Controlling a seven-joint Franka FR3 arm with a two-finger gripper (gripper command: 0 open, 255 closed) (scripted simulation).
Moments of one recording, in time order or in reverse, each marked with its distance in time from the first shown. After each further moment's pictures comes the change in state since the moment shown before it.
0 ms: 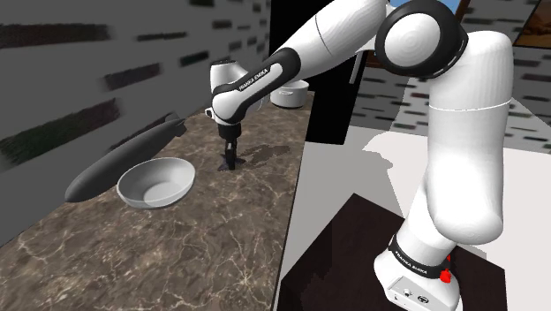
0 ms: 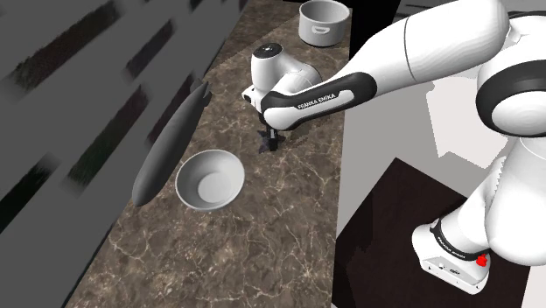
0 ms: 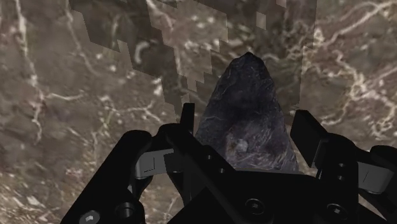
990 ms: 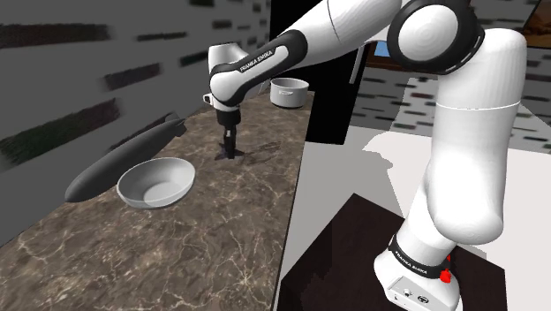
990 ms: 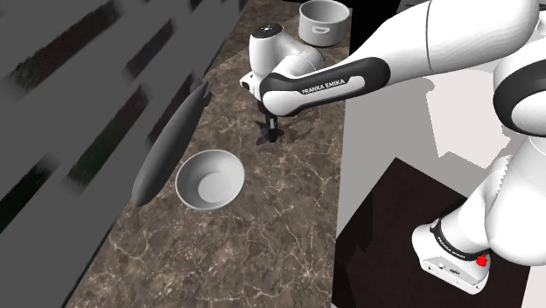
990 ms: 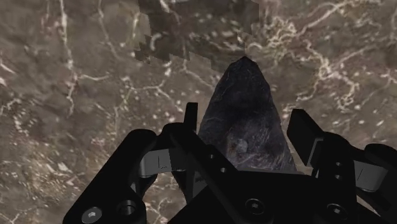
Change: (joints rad) arm 0.001 -0.057 0.000 0.046 0.000 -0.102 0.000
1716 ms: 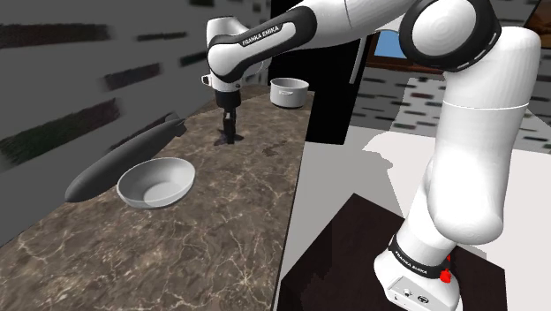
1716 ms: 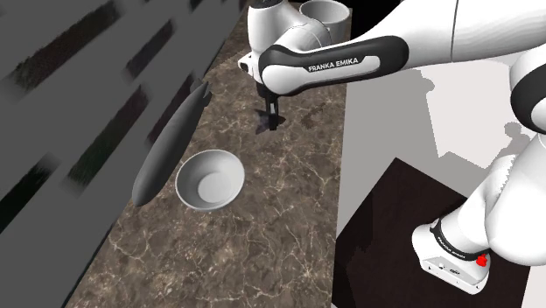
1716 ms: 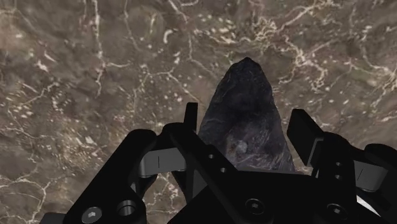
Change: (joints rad) arm -0.002 -0.054 -0.001 0.077 0.000 -0.132 -0.005
